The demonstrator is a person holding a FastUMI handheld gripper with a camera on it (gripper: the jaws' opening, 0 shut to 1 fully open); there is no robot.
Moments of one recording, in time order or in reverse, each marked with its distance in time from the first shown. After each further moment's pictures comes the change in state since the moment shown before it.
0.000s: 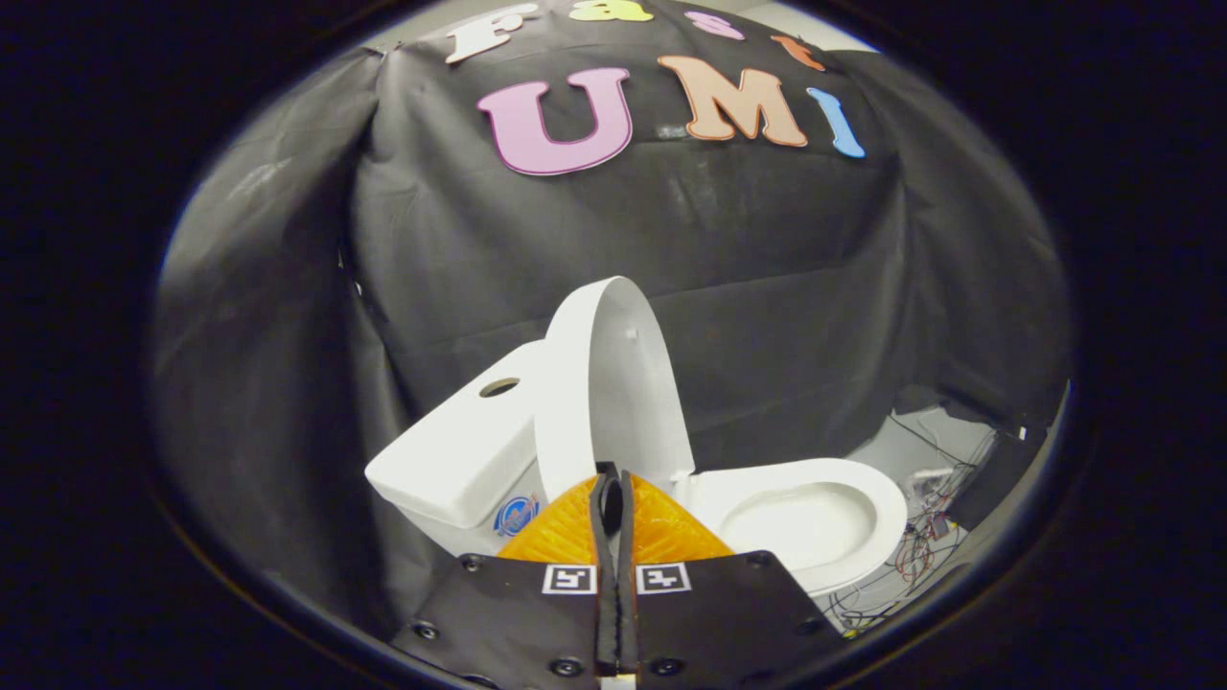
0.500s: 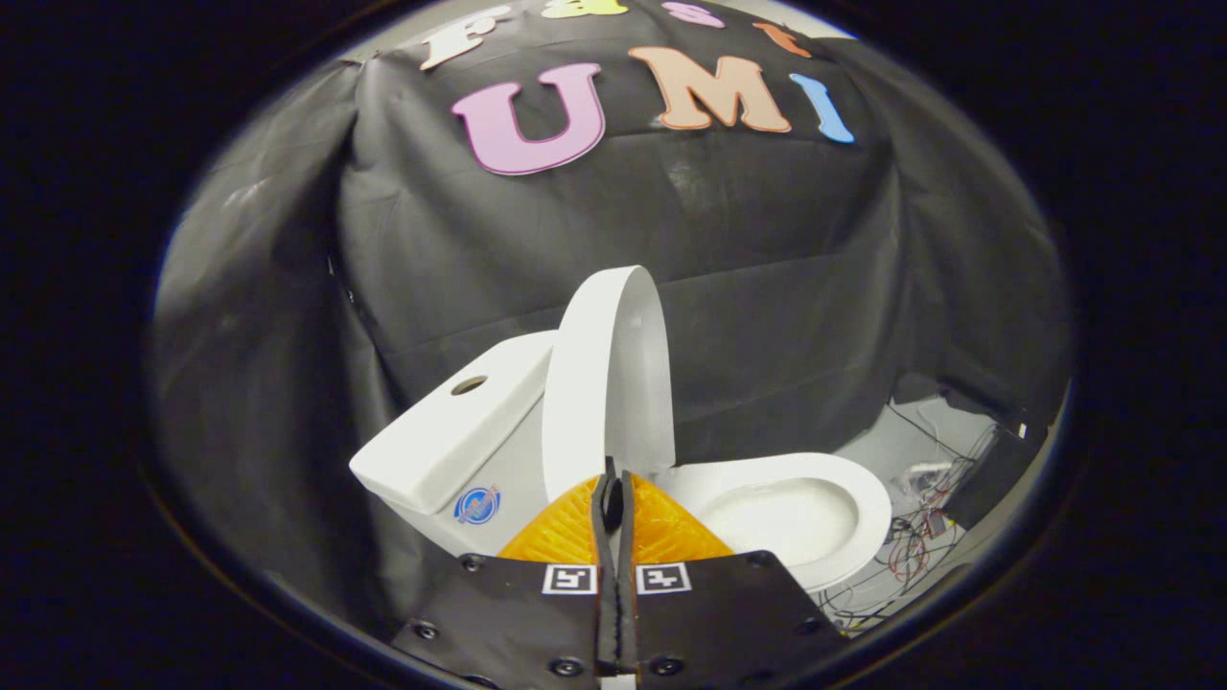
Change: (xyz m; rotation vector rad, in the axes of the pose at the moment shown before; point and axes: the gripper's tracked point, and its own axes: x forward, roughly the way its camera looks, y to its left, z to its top) arm -0.006 -0.046 0.005 0.040 0.044 0.026
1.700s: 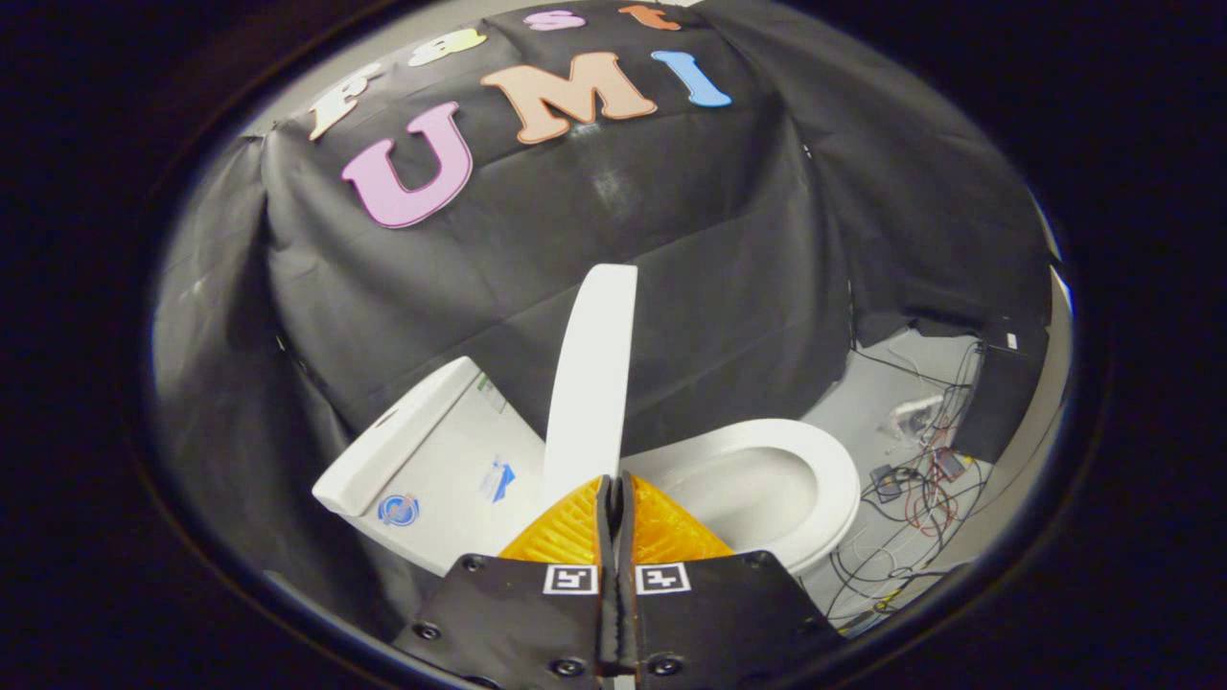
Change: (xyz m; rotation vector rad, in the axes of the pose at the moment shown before) arm -0.015 -0.123 -0.029 0.259 -0.038 -0.078
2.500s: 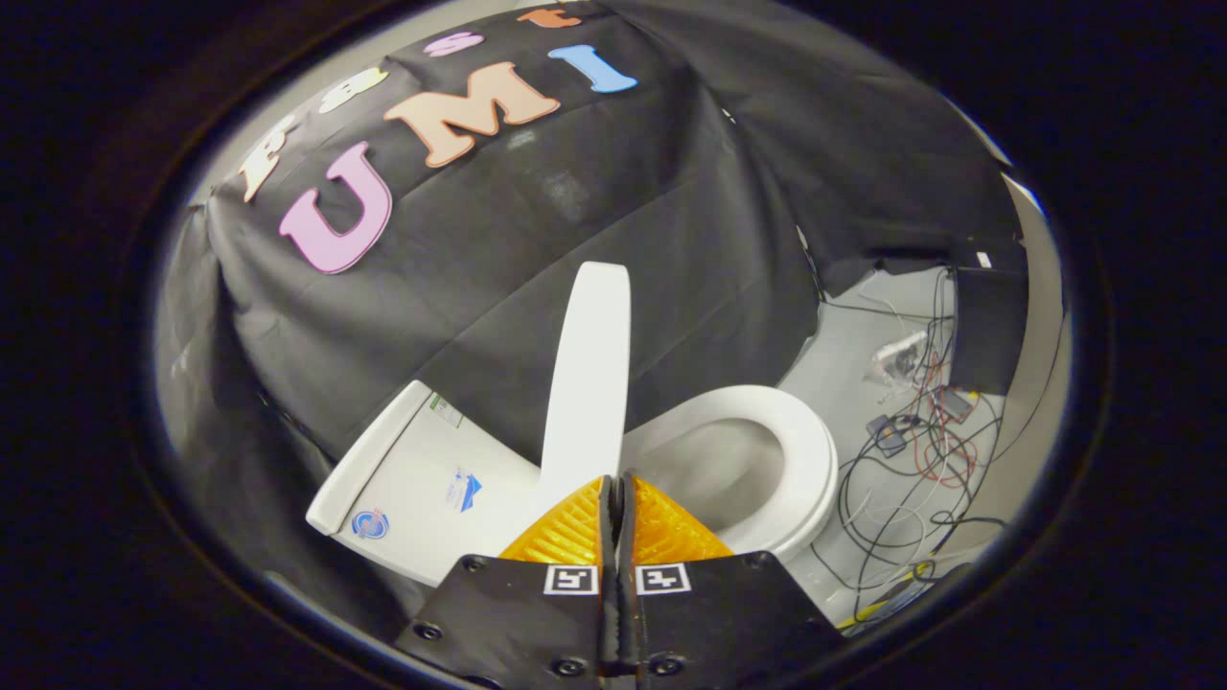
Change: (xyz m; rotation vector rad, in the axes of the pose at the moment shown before) arm 0.006 -0.077 -0.026 0.157 0.015 -0.065
